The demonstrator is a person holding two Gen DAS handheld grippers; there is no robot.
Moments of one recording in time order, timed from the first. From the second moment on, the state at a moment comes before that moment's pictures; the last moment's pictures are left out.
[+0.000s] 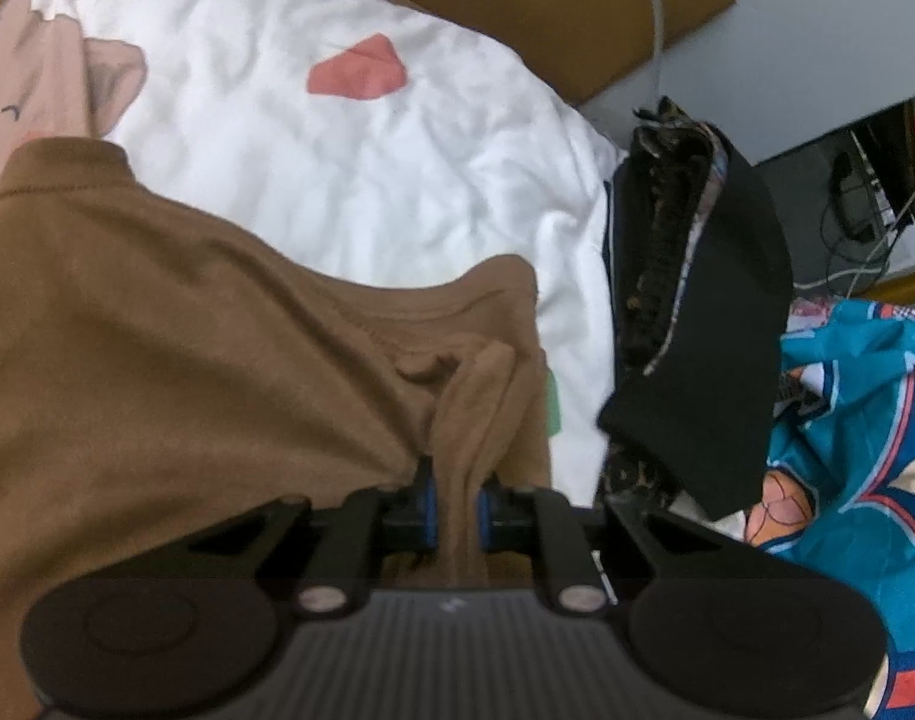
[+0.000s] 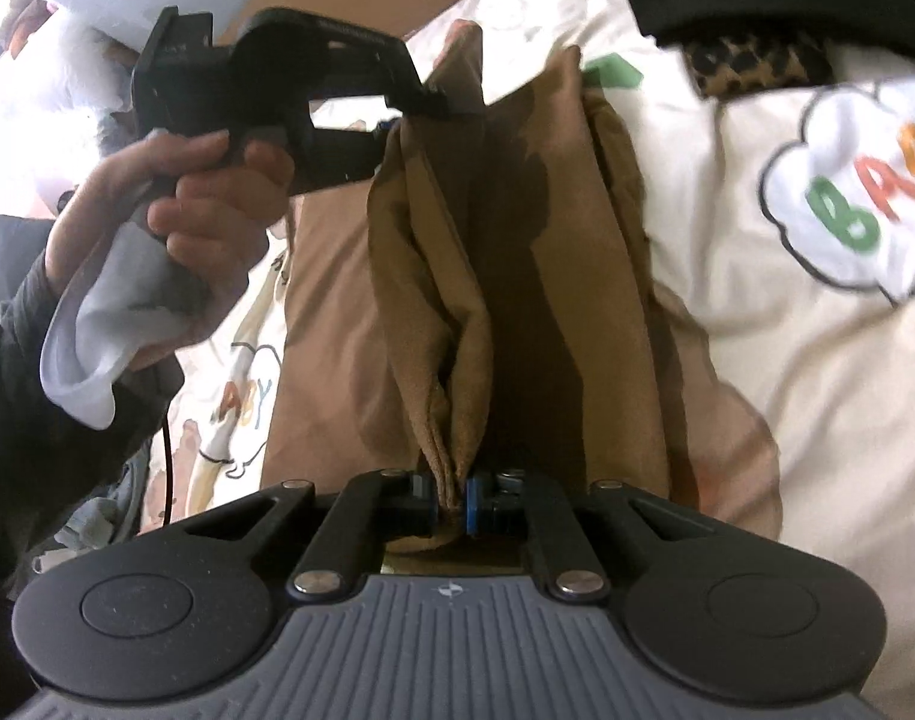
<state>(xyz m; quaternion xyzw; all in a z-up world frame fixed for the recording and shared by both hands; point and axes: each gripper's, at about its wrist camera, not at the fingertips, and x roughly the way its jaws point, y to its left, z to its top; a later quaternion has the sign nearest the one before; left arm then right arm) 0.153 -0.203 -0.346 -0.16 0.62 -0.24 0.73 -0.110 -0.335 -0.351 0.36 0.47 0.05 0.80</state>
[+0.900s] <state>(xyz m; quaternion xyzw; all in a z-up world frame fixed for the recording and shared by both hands) 0.145 -0.271 -0.361 -0.06 0.62 -0.23 0.74 -0.158 -0.358 -0.370 0.41 0.49 0.00 0.77</state>
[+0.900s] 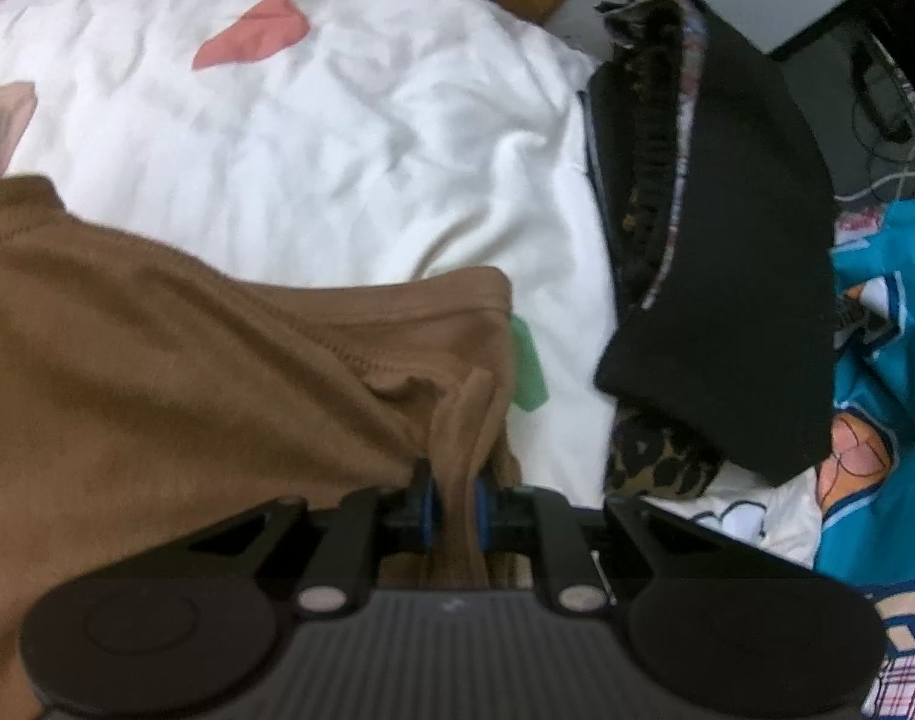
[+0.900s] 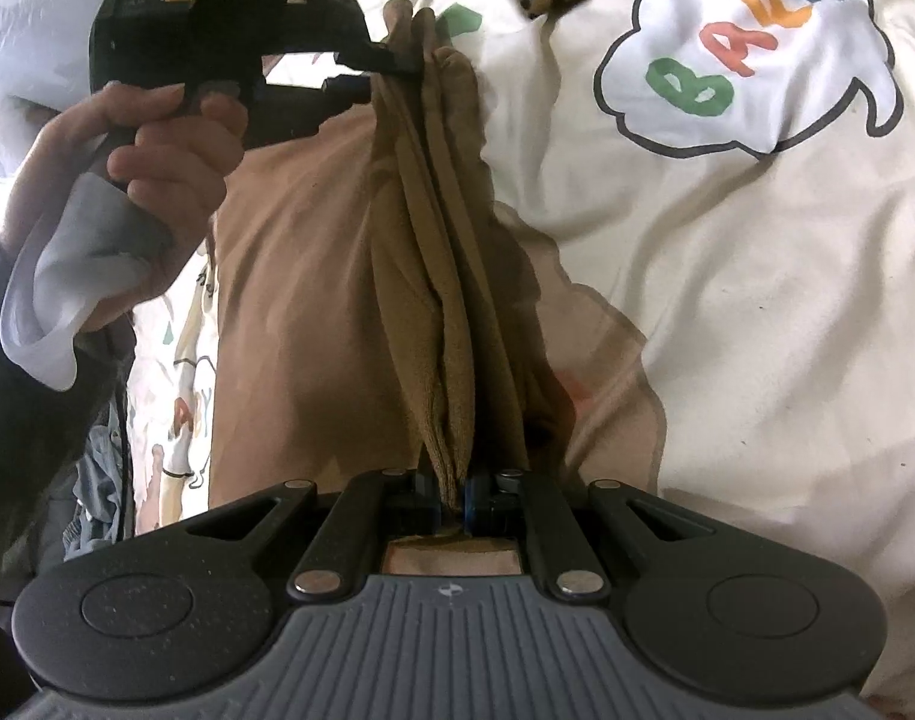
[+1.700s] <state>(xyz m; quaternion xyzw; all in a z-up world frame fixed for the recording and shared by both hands) 0.127 -0.139 -0.297 -0.08 0.57 -0.23 0.79 -0.142 -0.335 -0.327 0.32 0.50 -0.08 0.80</state>
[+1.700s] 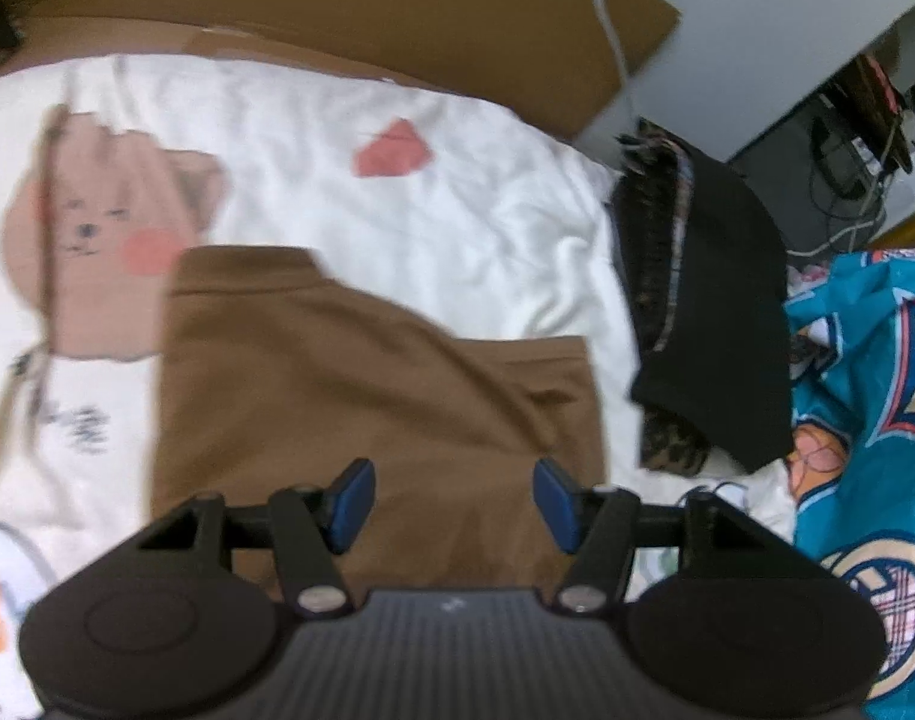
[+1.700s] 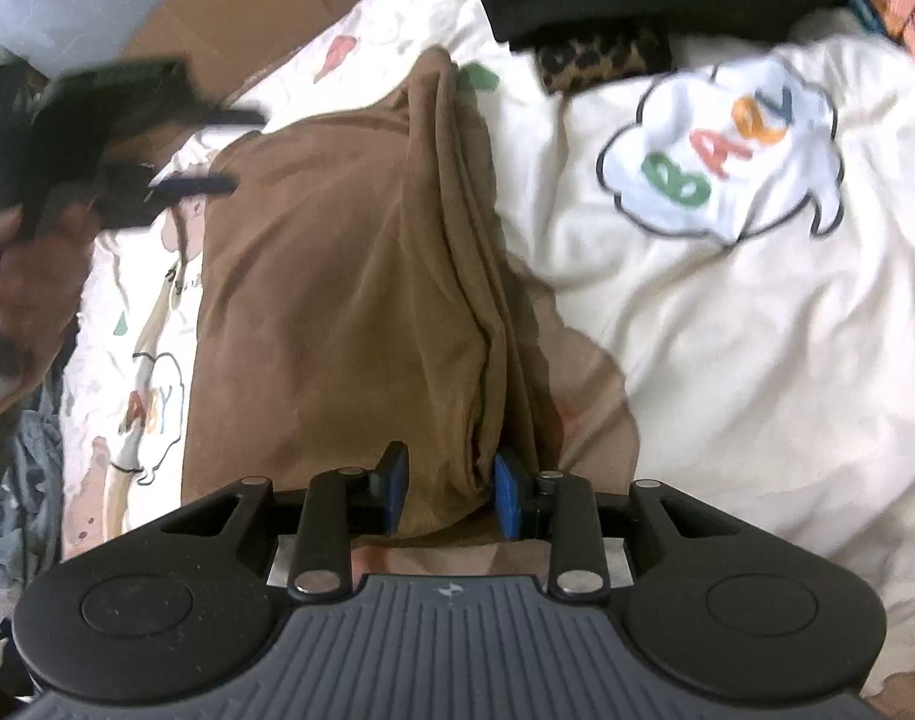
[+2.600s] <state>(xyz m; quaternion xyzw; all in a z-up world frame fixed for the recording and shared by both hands) 0.051 -0.006 -0.364 -0.03 0.68 -0.26 0.69 -0.129 -0.336 -0.355 0.25 0.56 -0.10 0.79</state>
